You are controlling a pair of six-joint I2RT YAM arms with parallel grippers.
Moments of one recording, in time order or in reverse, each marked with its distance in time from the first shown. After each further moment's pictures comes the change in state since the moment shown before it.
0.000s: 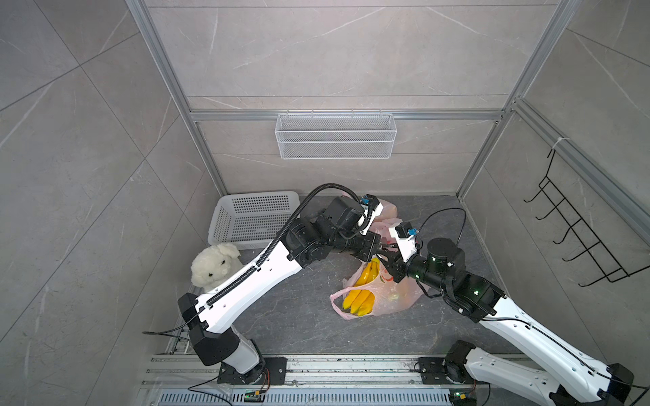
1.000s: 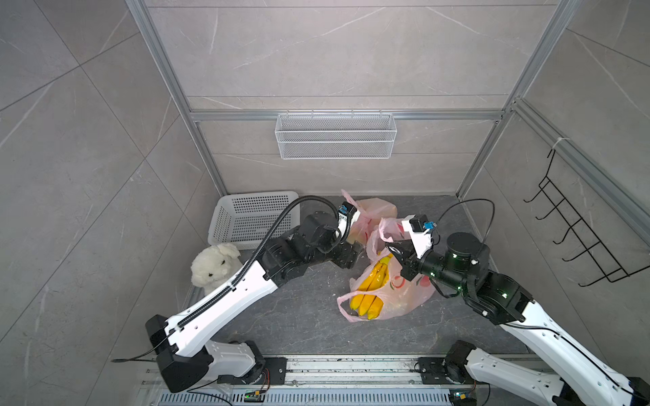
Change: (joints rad) left arm 0.052 -0.290 -0.425 0.270 -0.186 0.273; right arm 0.012 -0.038 0.240 -0.266 0.014 -0.001
